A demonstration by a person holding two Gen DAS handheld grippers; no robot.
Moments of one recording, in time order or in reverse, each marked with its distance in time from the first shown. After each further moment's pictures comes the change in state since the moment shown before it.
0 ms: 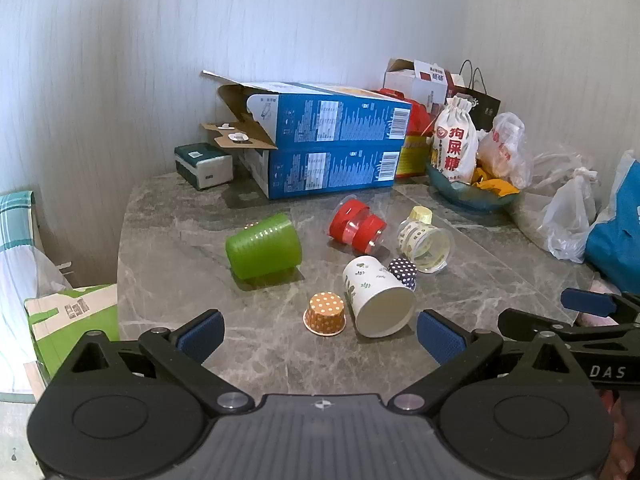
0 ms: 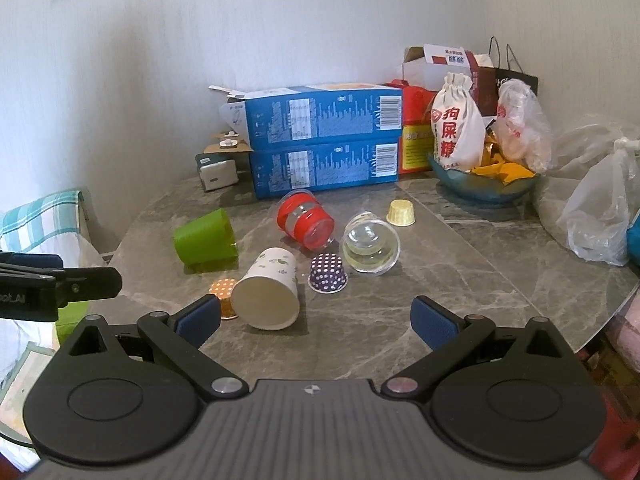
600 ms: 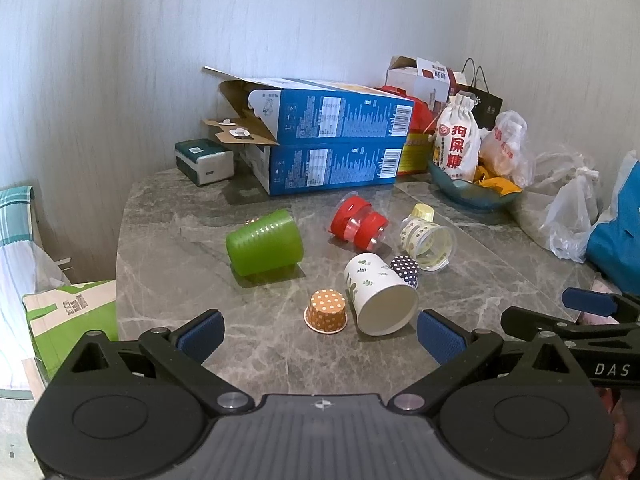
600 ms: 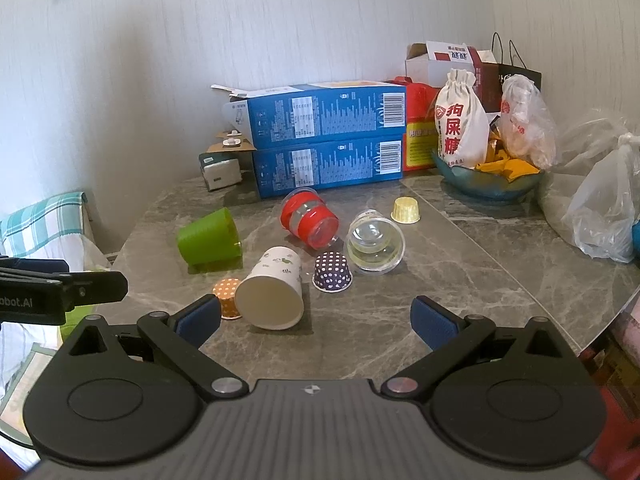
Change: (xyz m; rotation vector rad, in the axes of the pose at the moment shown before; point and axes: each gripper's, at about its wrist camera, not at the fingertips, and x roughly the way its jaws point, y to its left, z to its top) left arm 0.004 0.002 0.000 -0.006 0.009 -0.002; right arm 0.001 0.000 0.001 0.006 0.004 0.007
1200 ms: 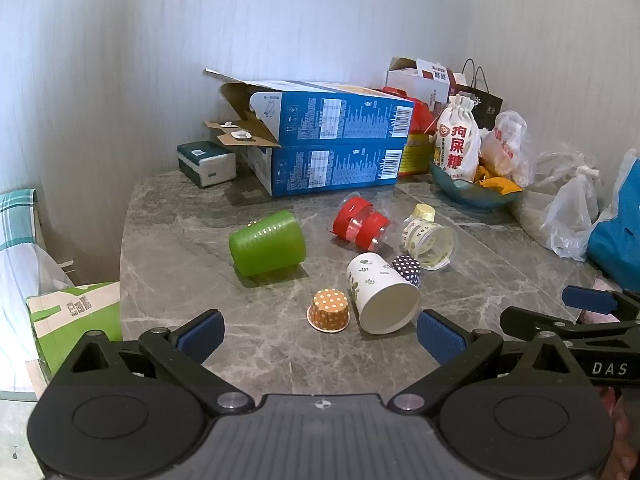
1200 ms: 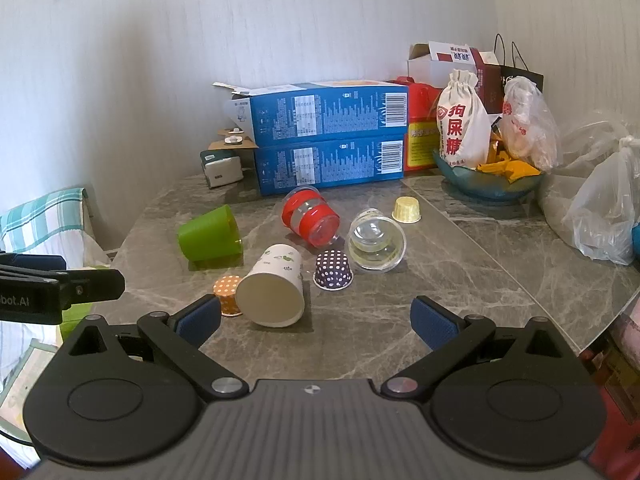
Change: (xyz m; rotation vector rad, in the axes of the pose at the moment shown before) left arm -0.004 0.002 -0.002 0.003 -0.005 0.004; right arm 0.000 0.001 -0.001 -0.012 0.000 -0.002
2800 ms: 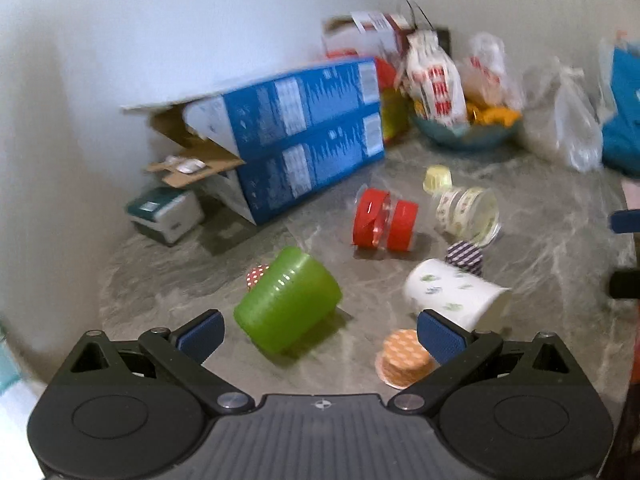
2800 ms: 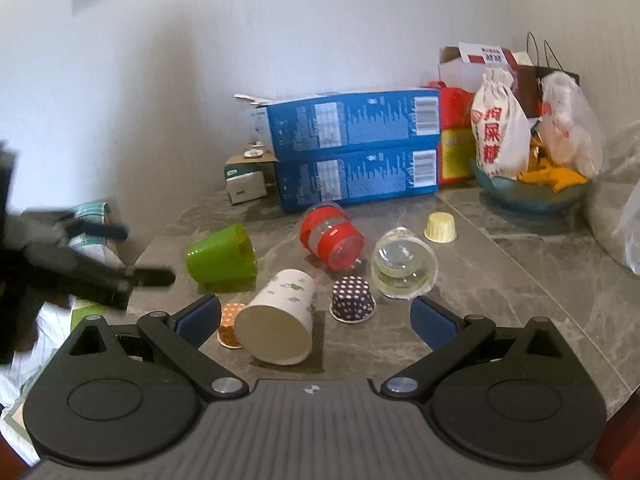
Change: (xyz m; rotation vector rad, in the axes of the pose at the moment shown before) left arm 0.125 0.032 0.064 0.400 0.063 -0.075; right arm 0.049 -0.023 0.005 0.007 -0.044 0.134
